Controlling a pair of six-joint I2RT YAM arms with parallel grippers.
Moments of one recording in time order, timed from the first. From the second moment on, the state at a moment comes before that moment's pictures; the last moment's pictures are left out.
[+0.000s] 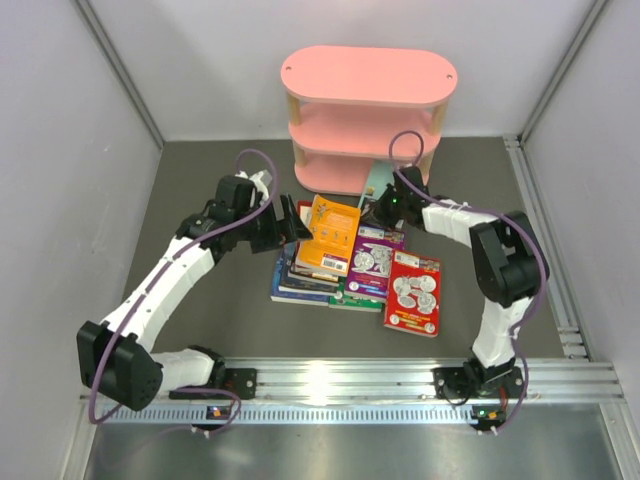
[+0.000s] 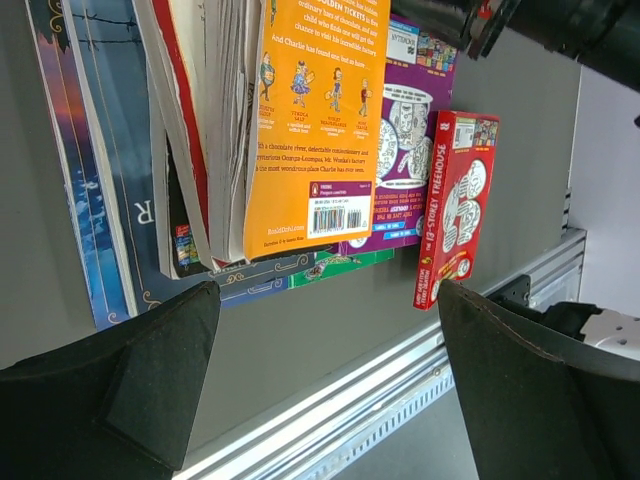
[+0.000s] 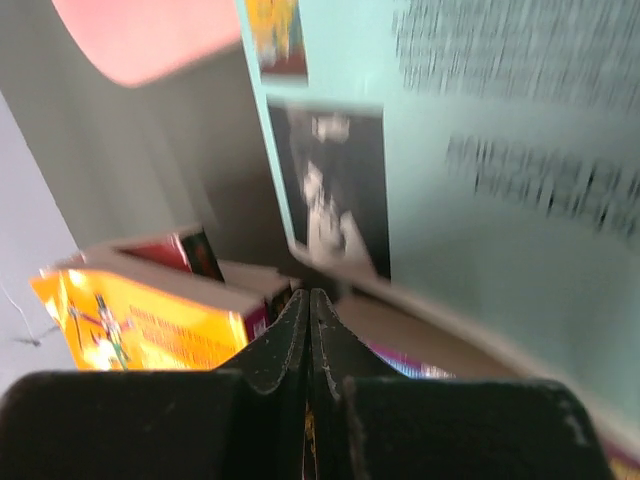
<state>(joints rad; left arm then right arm) -0.39 1.24 1.10 -0.60 0.34 -0.62 0.38 1.90 1.20 -0.07 -0.24 1.00</state>
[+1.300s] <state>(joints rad) -0.37 1.22 1.10 -0.64 0.33 -0.59 0.48 1.76 1.05 -0.25 0.06 0.96</state>
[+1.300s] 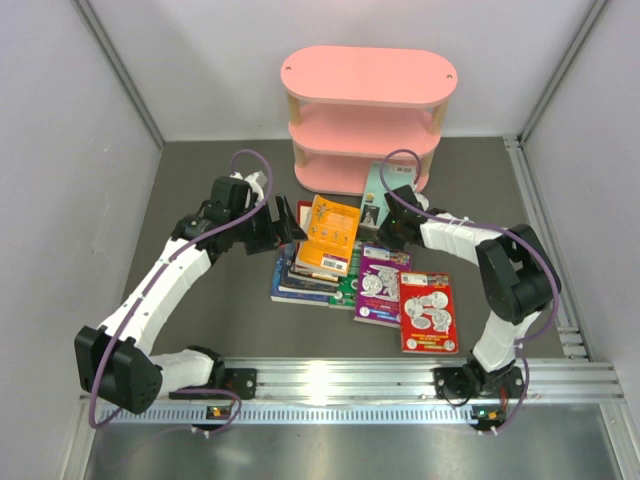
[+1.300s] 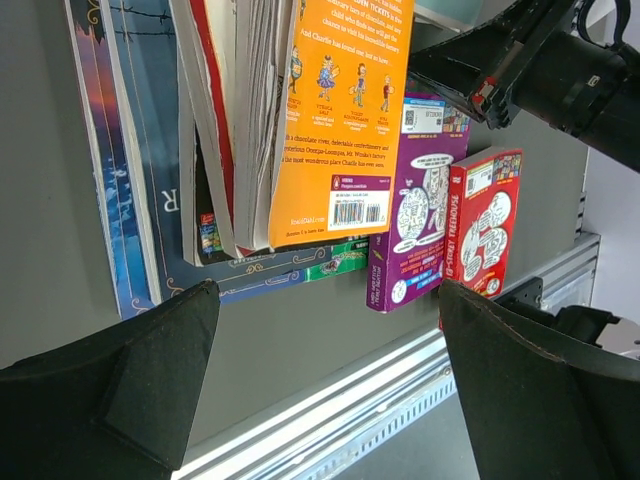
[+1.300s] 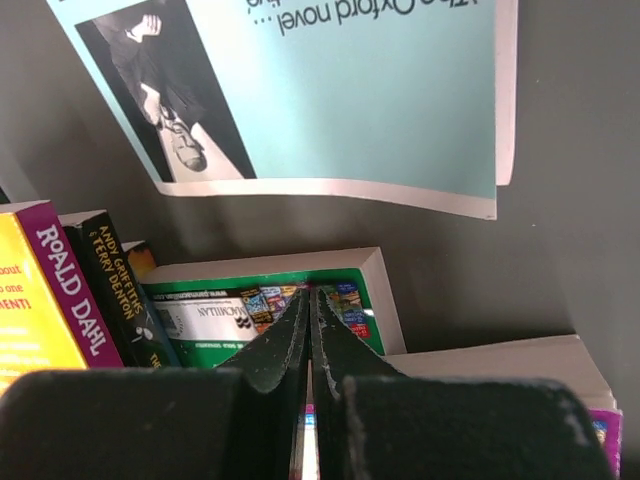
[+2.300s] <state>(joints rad) -0.33 1.26 1.13 -0.68 0.35 -0.53 0.47 1.97 1.28 -0.29 0.24 0.98</state>
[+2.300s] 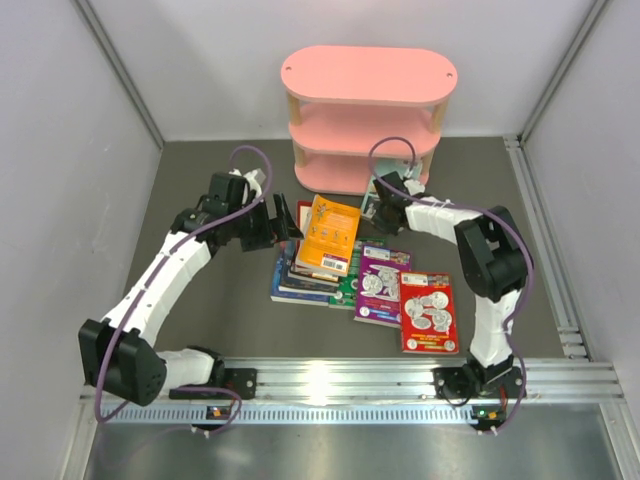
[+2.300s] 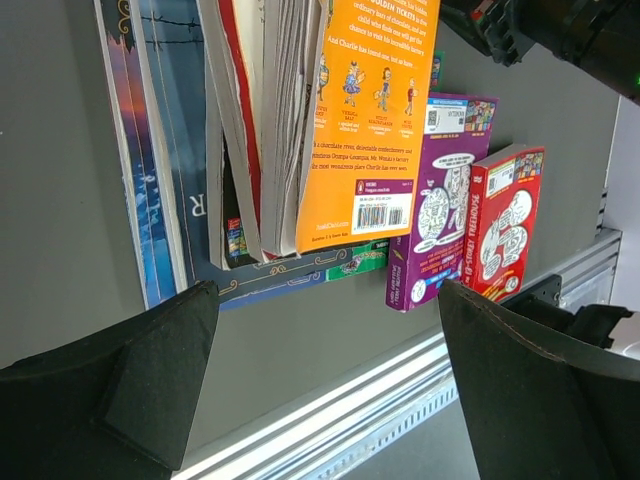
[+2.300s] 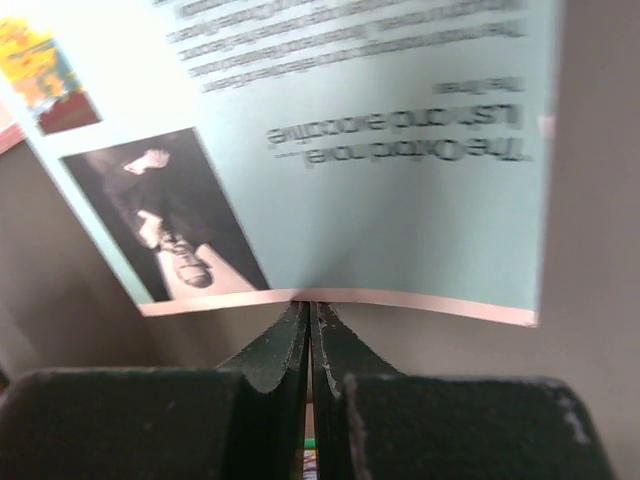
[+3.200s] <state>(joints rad) -0.32 1.27 1.09 -0.59 0.40 -0.63 0.43 1.92 1.40 -0.36 0.26 0.72</state>
